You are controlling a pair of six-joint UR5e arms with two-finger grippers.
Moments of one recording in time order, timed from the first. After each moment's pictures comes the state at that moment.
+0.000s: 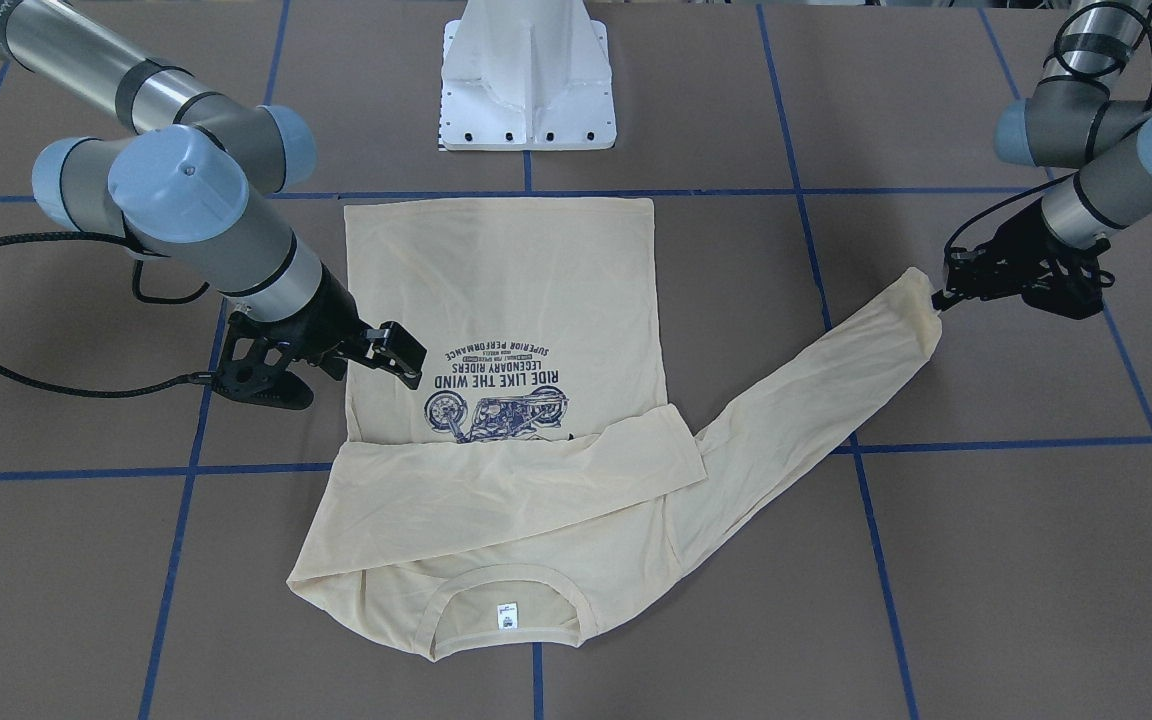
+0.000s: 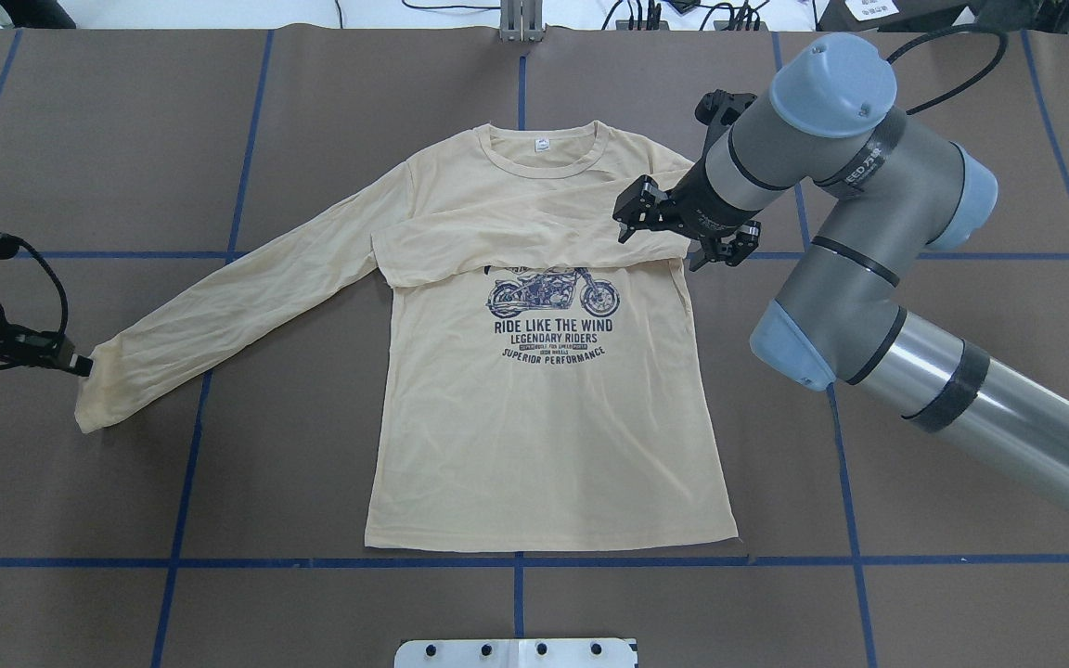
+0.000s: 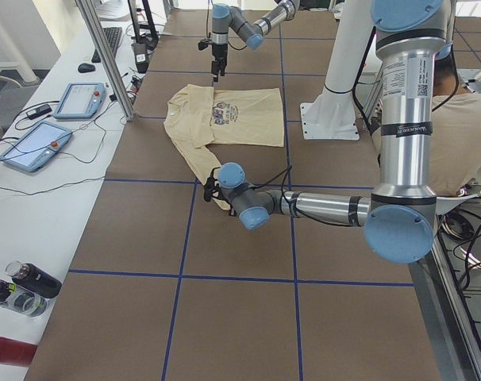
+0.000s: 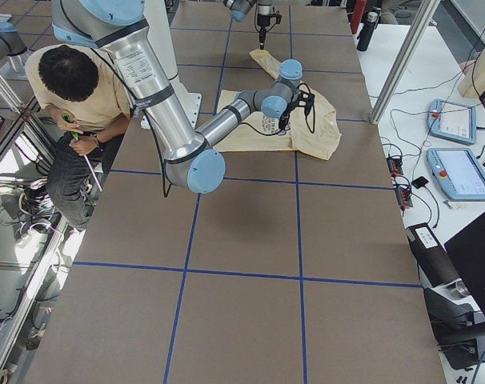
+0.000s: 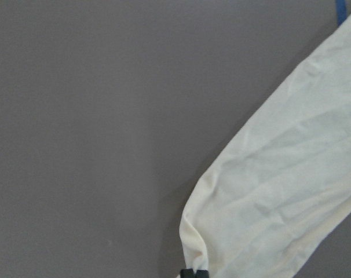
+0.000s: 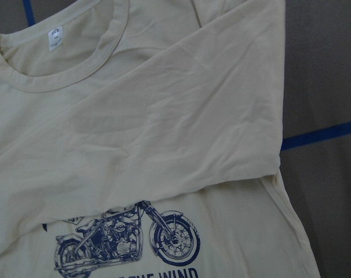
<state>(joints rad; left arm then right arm) -0.95 -1.56 -1.60 -2.44 -2.37 -0.93 0.79 -1.01 1.58 -1.23 2.16 1.40</state>
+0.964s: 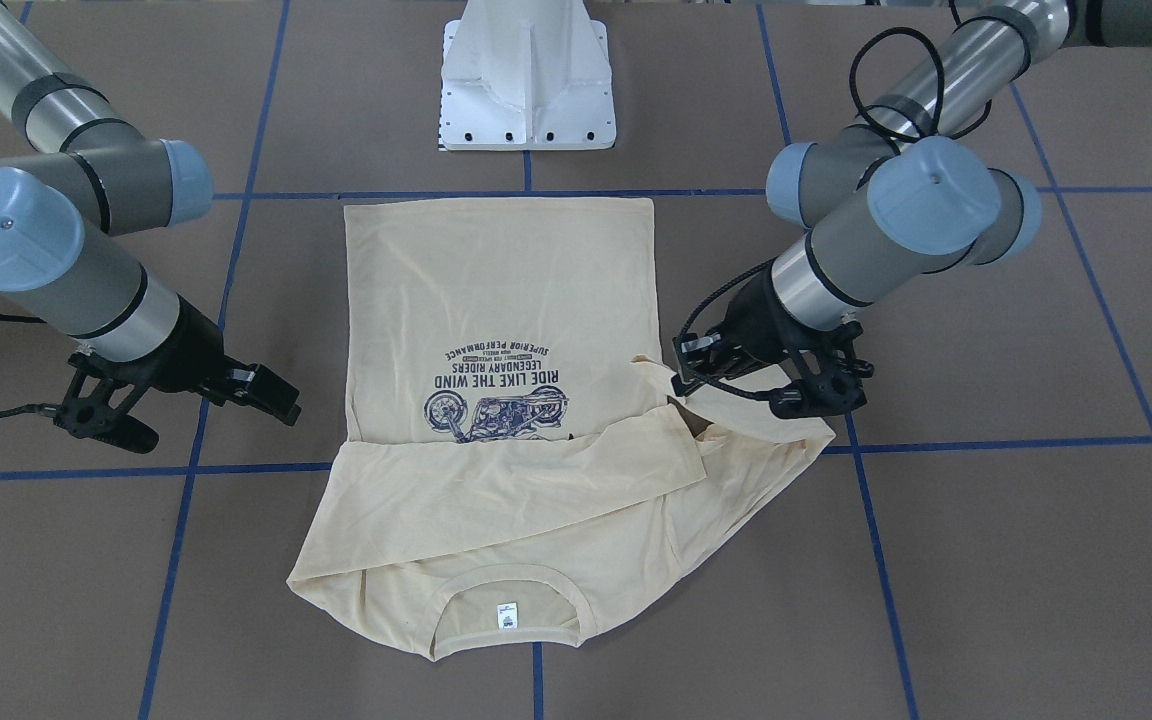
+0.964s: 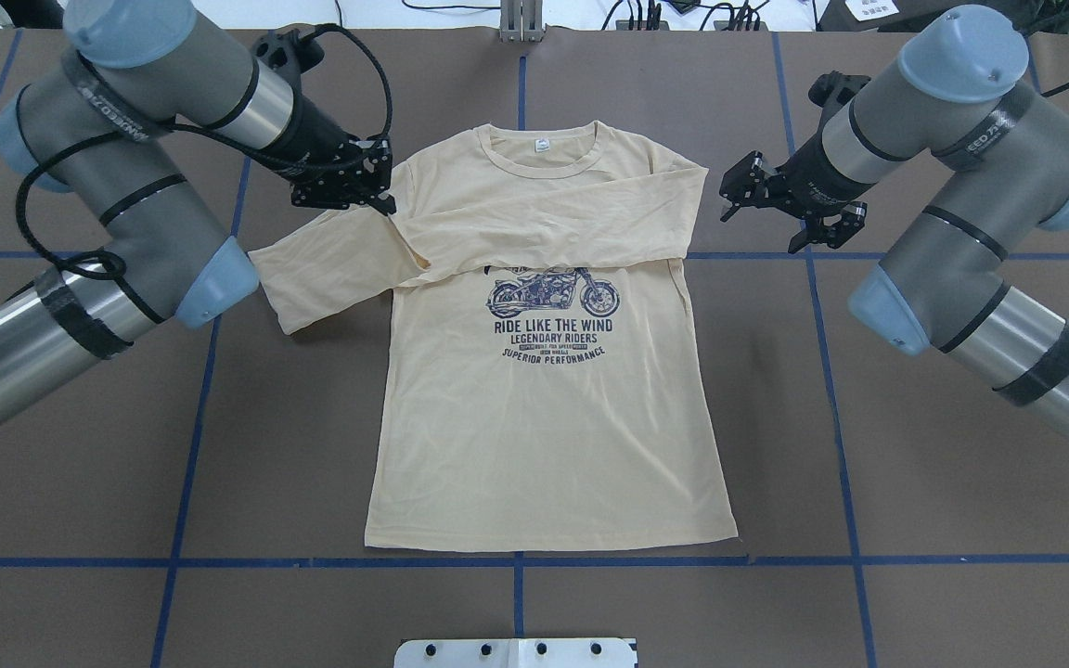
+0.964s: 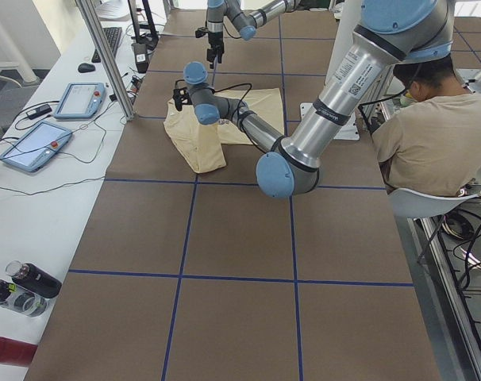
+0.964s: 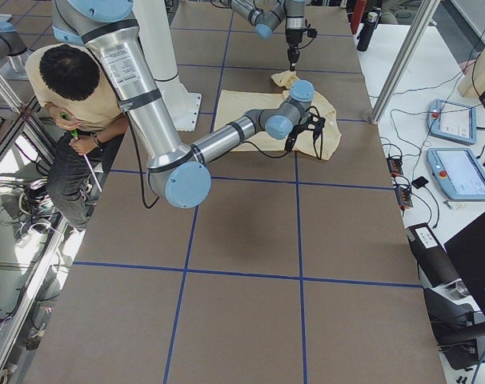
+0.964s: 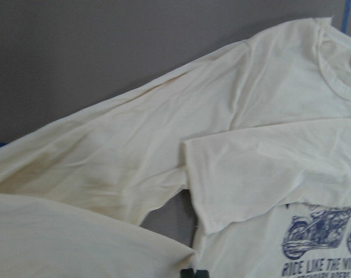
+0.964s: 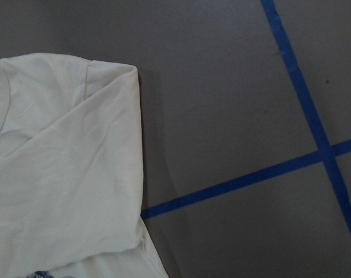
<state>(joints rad) -0.85 -2.28 -1.43 -2.14 -2.27 -1.43 0.92 -1.13 1.57 -1.23 2.24 1.35</state>
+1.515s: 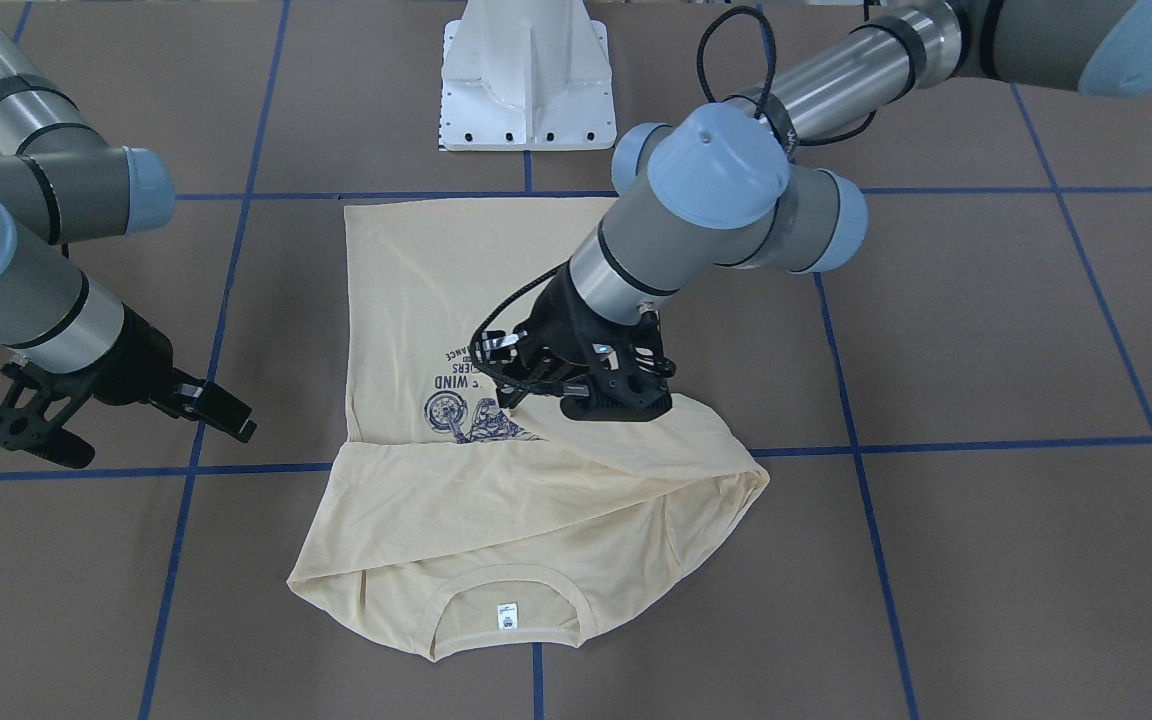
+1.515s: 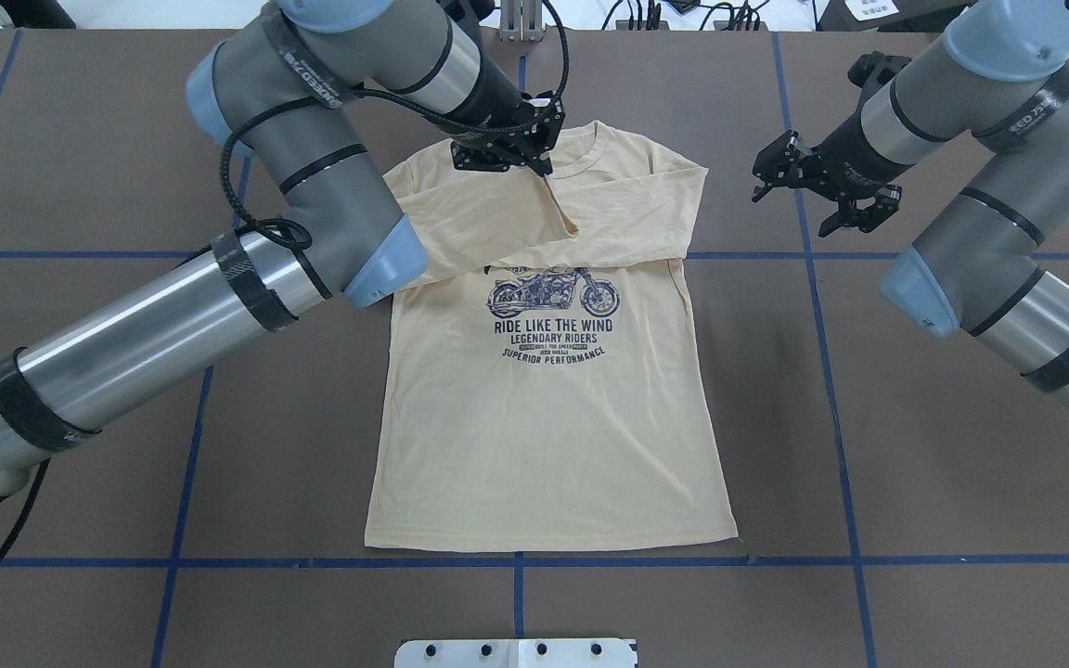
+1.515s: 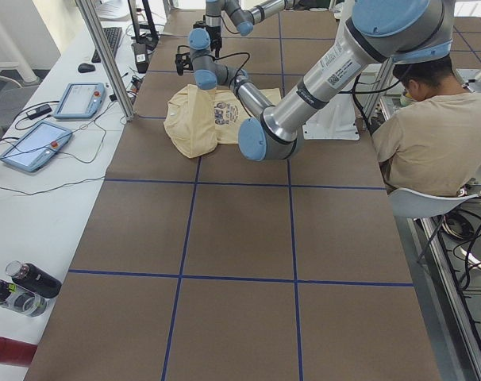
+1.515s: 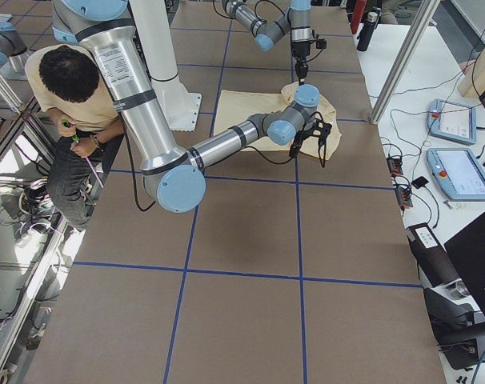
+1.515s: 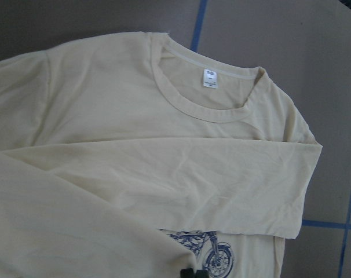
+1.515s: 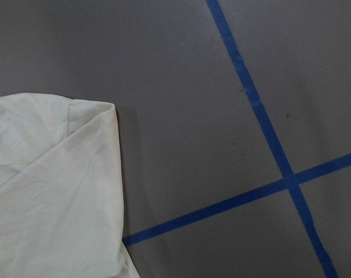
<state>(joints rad) -0.76 -2.55 -1.26 -2.16 -2.14 -1.47 0.96 -1.15 1.57 -1.23 2.24 1.35</state>
